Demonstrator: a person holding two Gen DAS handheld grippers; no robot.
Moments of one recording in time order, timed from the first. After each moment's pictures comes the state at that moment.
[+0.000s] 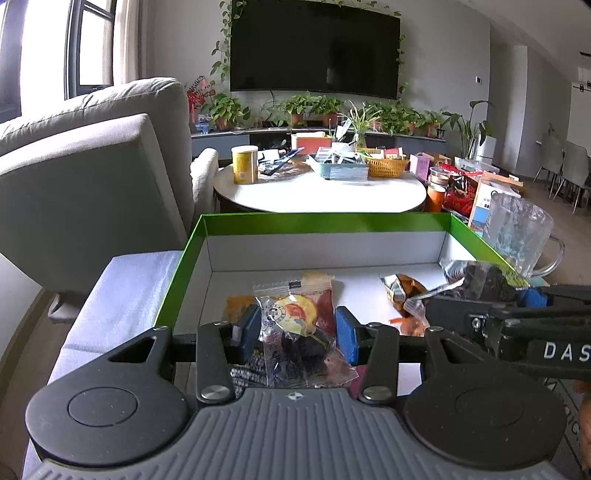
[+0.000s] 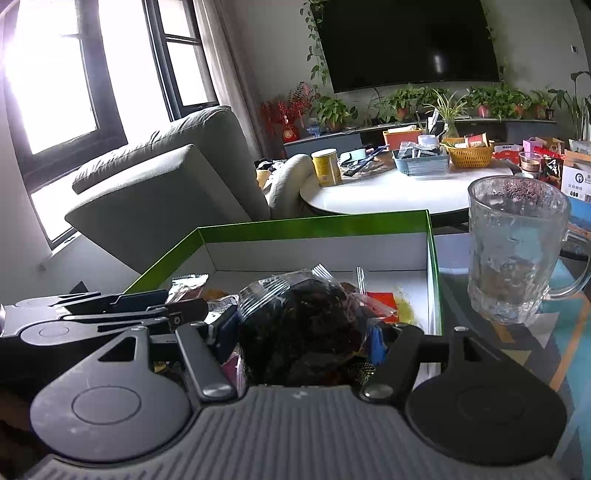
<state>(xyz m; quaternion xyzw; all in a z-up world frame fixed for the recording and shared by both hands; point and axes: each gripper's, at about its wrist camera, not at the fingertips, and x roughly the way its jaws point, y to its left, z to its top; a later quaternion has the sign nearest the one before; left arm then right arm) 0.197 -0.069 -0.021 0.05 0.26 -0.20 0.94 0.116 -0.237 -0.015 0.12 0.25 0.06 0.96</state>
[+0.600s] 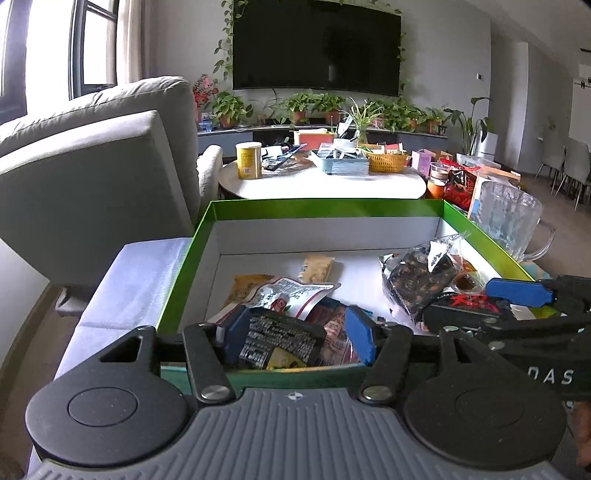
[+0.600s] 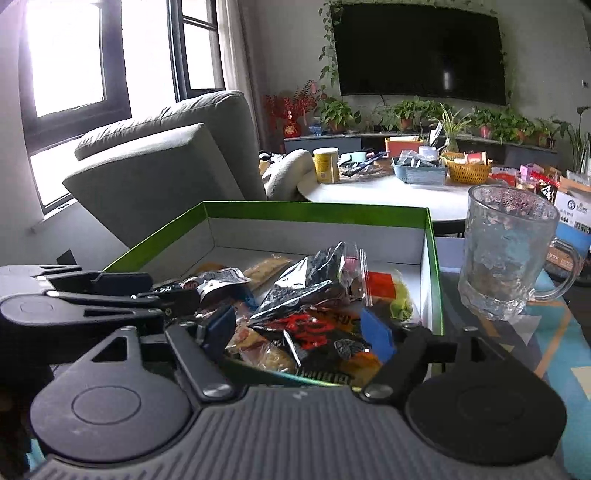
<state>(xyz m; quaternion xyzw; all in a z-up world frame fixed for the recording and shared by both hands) 0.170 -0.057 -0.022 0.05 0.27 -0.20 0.94 0.100 -0.218 -0.022 0.06 0.25 0.04 0.97</state>
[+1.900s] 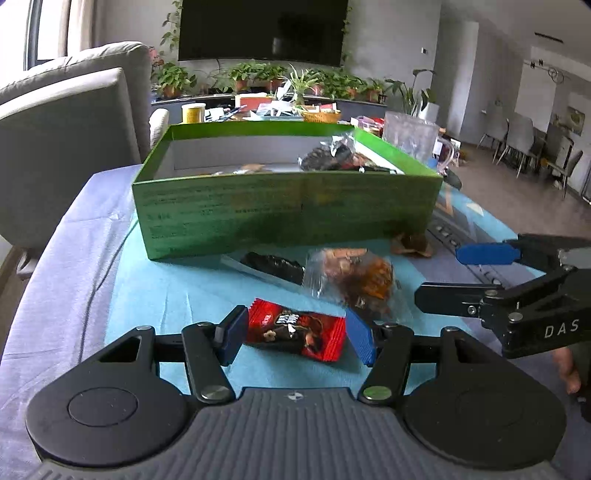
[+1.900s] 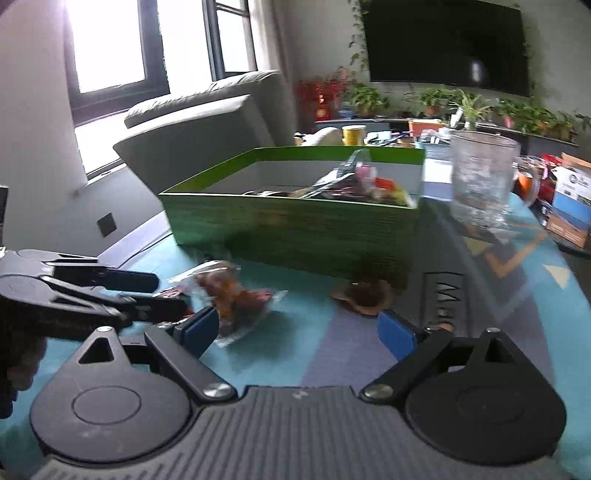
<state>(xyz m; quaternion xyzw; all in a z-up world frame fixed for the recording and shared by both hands) 0.069 -0.019 -0.056 0.06 0.31 -0.30 0.90 0.003 -0.211 -0.043 0.05 0.27 0.10 0.96</state>
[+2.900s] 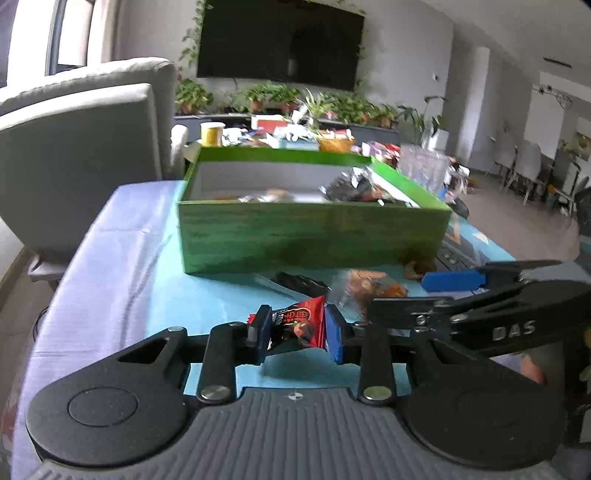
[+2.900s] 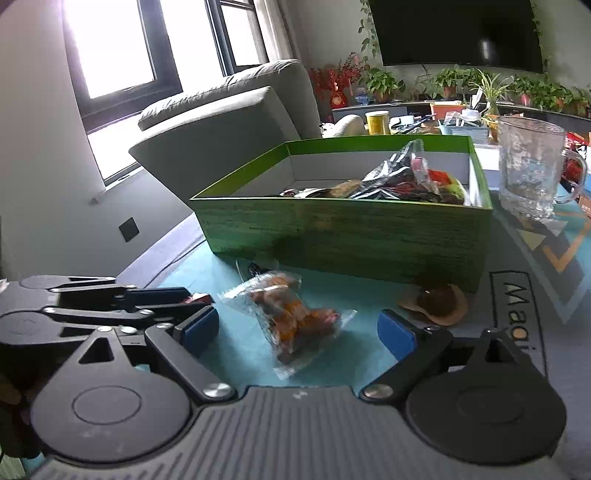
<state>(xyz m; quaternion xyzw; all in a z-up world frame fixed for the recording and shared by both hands) 0.059 0.014 -0.038 0.02 0.28 -0.28 0.92 0.025 -0.184 -0.040 0.09 0.29 0.13 0.94</state>
